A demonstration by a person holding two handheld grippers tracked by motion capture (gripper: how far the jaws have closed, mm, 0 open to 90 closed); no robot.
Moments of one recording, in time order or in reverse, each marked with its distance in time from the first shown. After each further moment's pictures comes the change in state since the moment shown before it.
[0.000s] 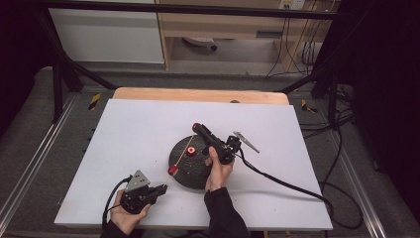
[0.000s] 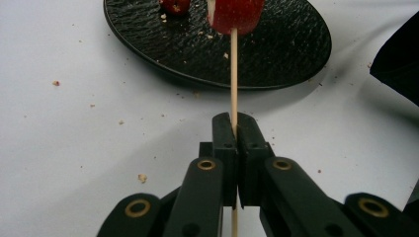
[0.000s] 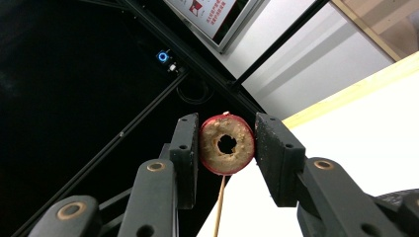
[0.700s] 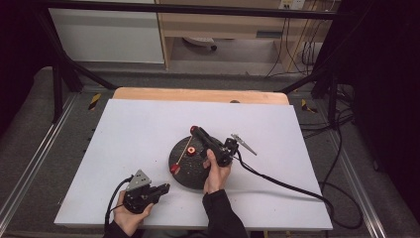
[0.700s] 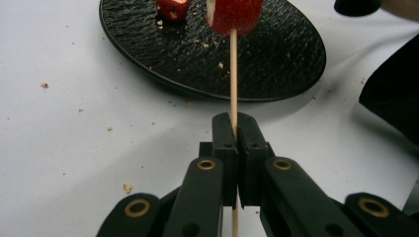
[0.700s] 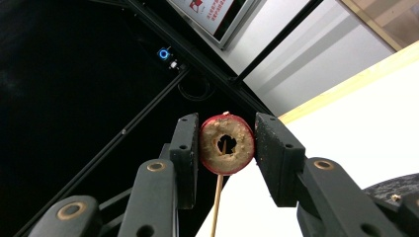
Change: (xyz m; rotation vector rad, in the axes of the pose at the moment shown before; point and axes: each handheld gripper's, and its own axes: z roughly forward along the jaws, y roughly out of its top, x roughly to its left) left arm -0.004 0.002 0.005 -0.030 -0.008 -0.057; right arm -0.003 -0.011 0.000 0.009 0.007 0.016
